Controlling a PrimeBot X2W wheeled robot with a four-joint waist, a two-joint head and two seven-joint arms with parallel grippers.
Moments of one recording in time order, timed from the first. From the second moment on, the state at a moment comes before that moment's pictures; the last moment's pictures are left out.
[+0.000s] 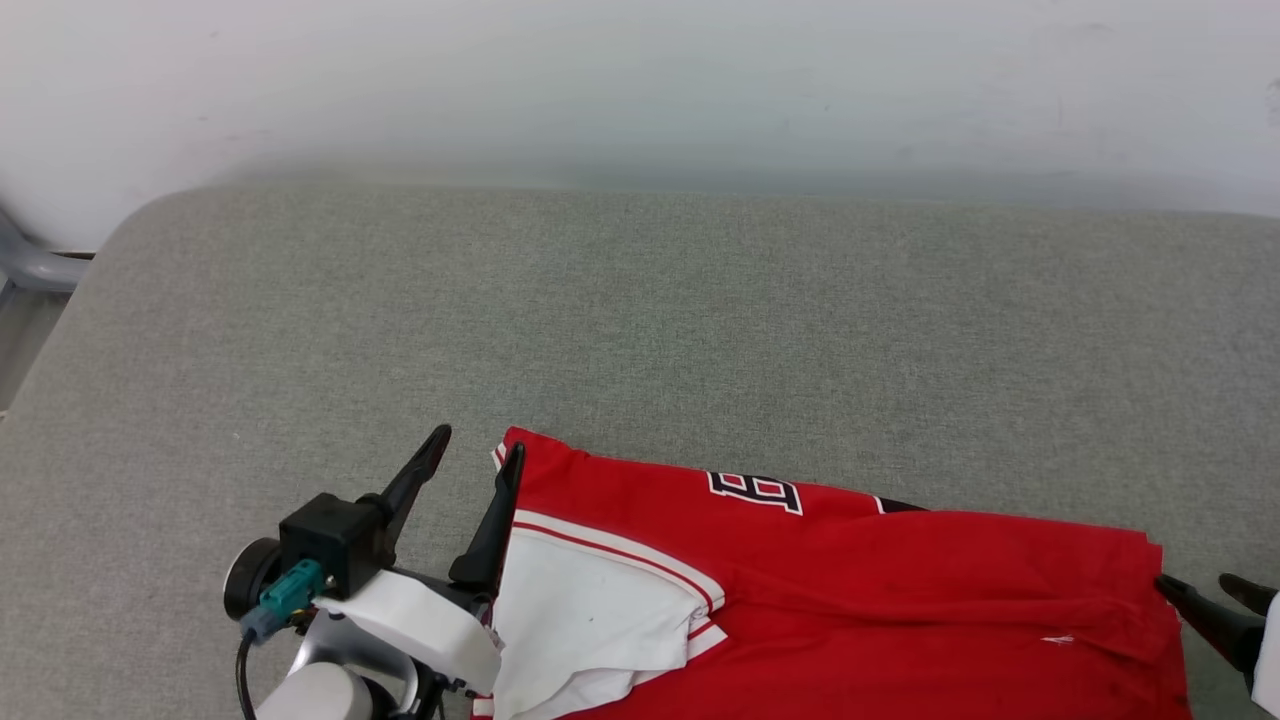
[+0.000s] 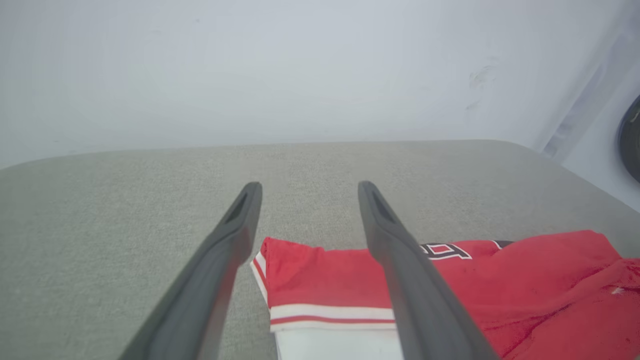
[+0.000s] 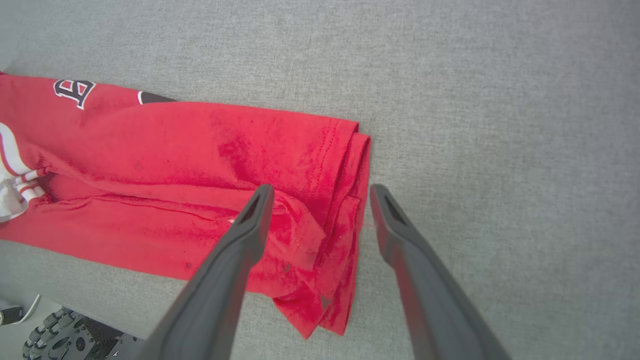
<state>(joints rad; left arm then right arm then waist) -0.21 0.47 -0.56 0.01 -0.65 0.15 -0.17 -0.02 -0.60 0.00 0.09 0.79 0.13 0.65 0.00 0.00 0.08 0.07</state>
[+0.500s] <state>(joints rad) -0.12 0.29 -0.27 -0.15 -0.15 0.12 -0.26 -0.03 -0.35 -0.29 0.16 0.62 0.13 0.78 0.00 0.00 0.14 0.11</state>
